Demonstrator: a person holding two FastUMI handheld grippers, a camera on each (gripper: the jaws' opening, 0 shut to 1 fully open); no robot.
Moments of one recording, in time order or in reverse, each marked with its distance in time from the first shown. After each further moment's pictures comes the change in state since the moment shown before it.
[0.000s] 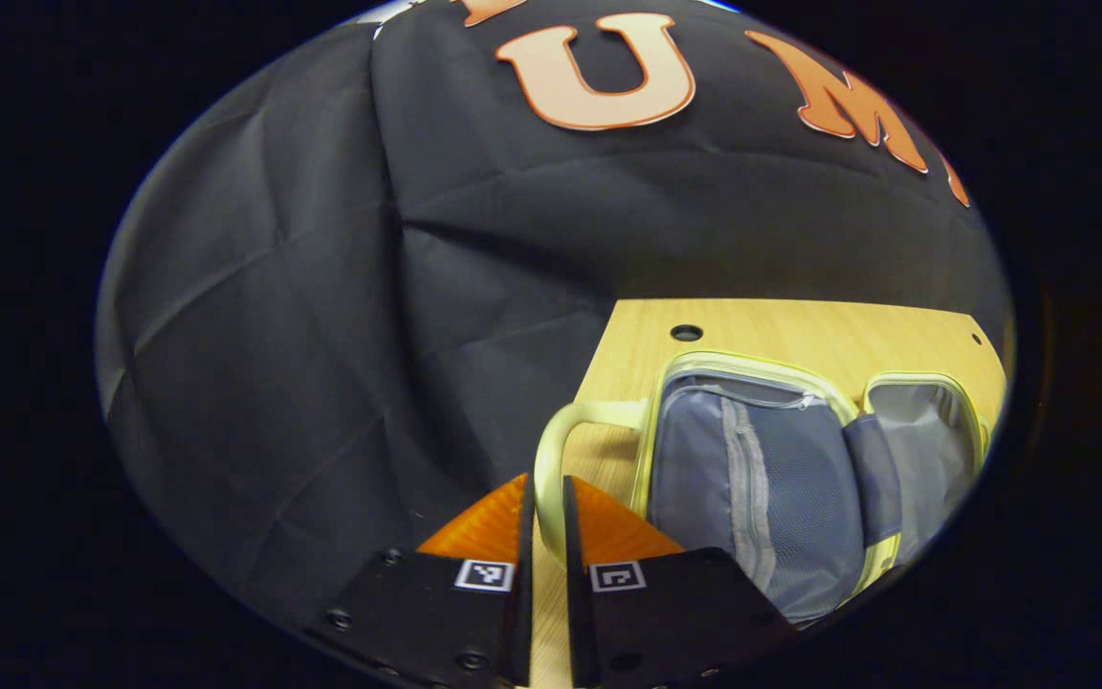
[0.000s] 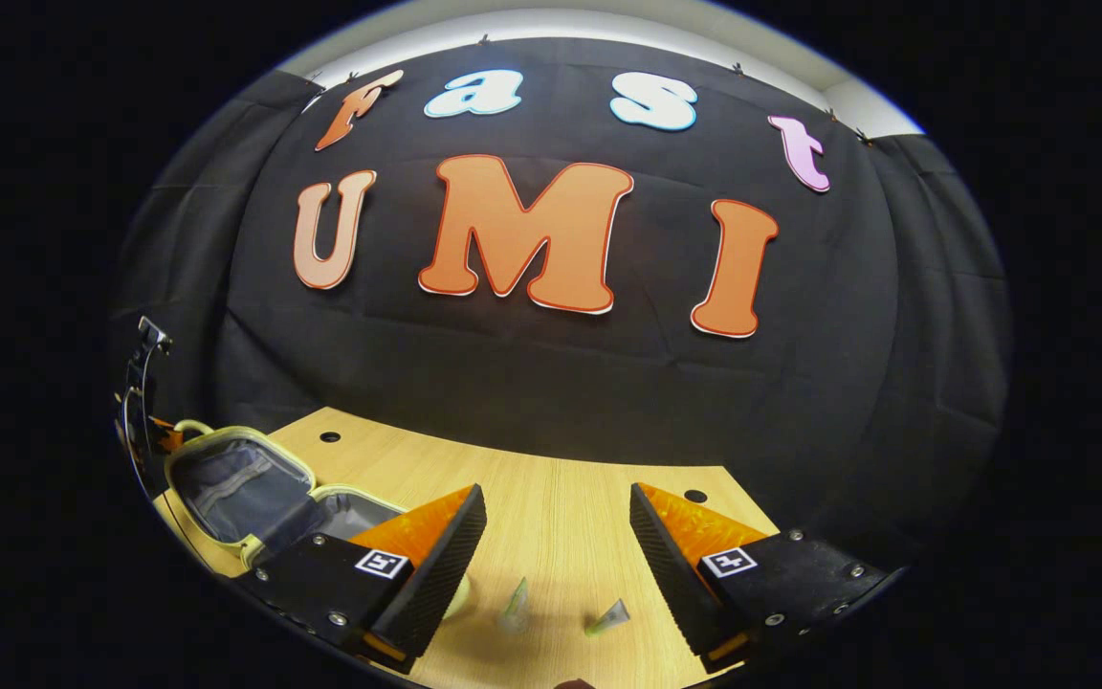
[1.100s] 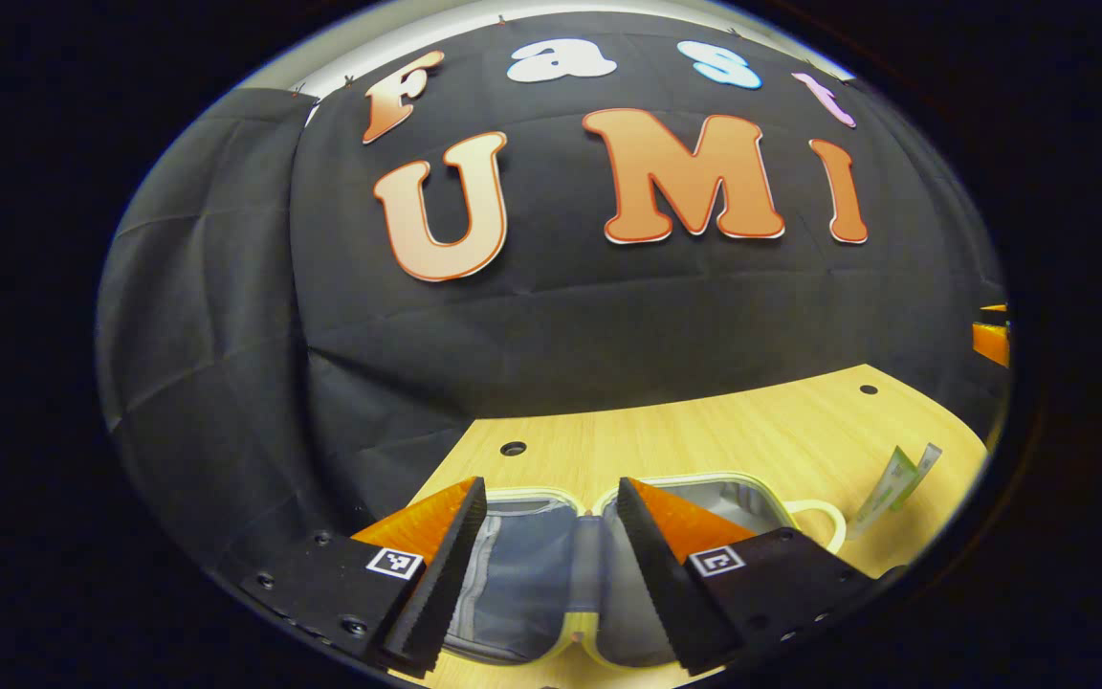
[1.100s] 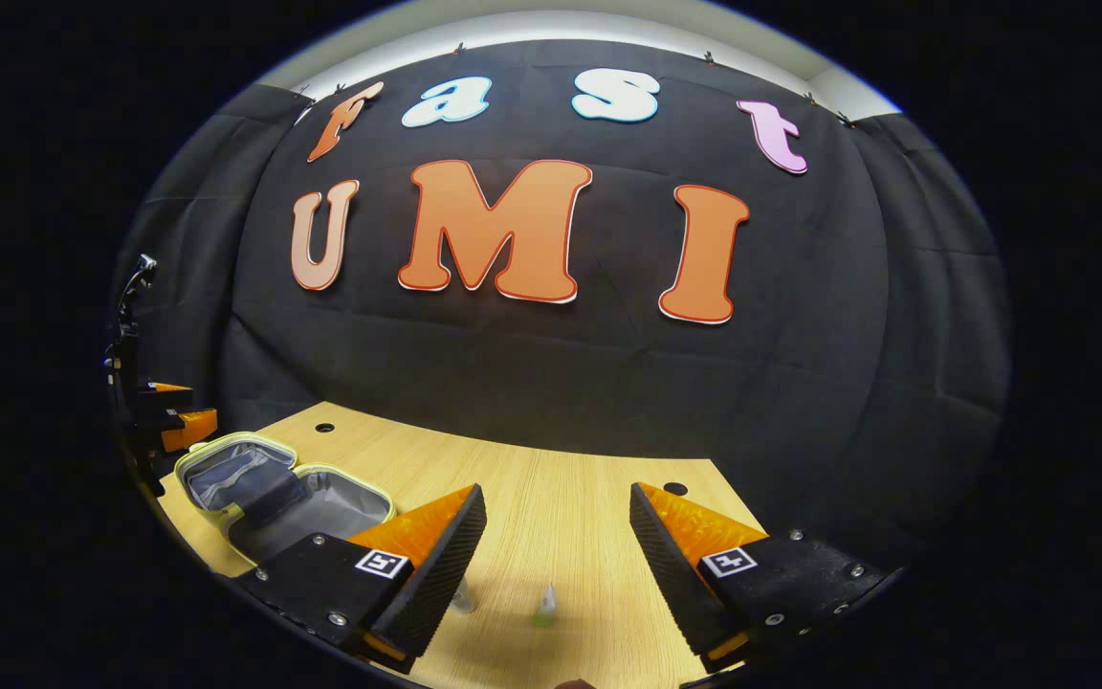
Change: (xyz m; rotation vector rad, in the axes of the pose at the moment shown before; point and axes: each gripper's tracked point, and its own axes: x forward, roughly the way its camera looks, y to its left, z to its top) left arm -0.186 -0.232 0.106 0.052 -0.347 -0.252; right arm -0.015 -0.078 -0.024 0.006 -0.004 0.057
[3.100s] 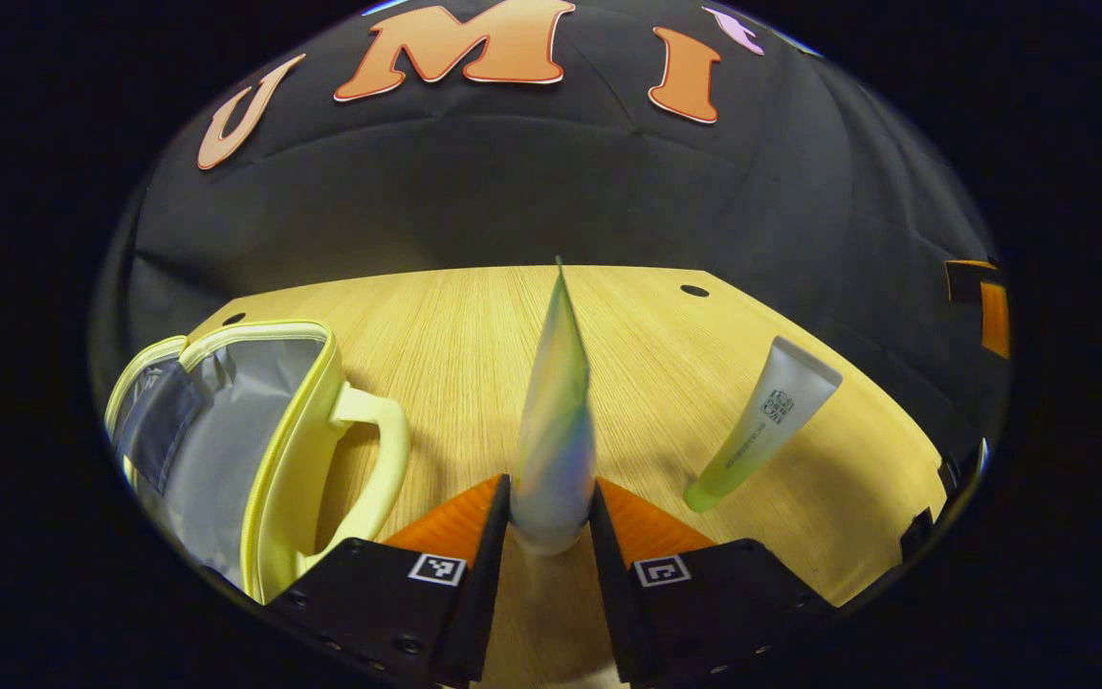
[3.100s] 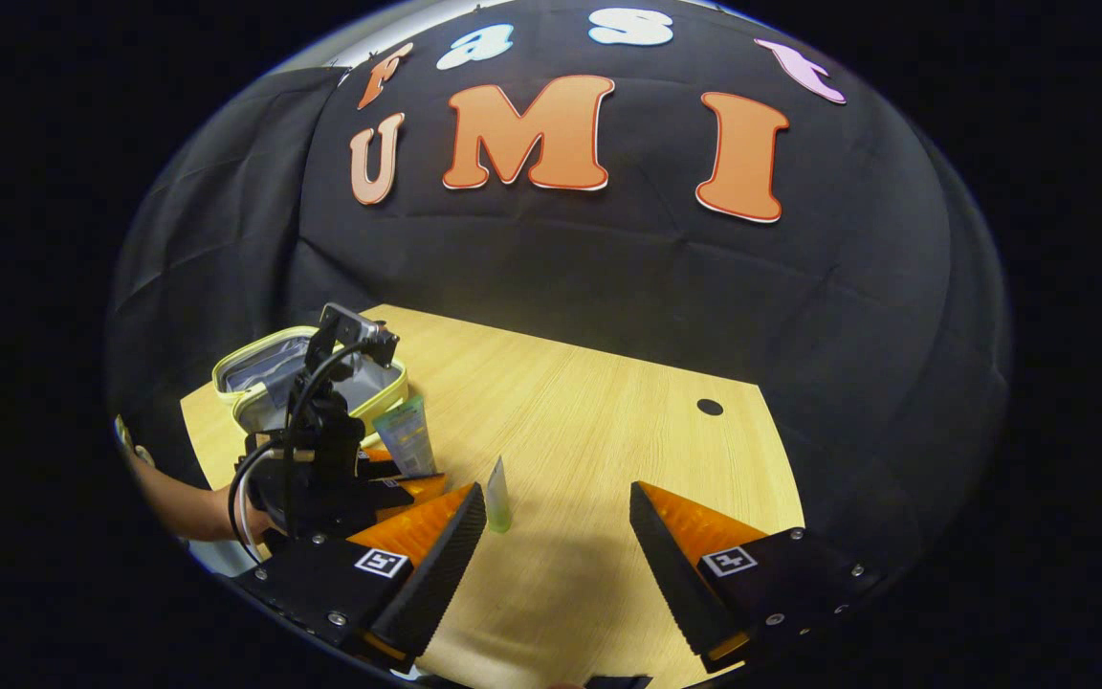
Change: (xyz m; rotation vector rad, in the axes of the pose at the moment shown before) left arm 0.038 -0.396 -0.153 -0.086 0.285 -0.417; right arm -0.011 -0.063 -0.129 -0.080 0.265 0.265
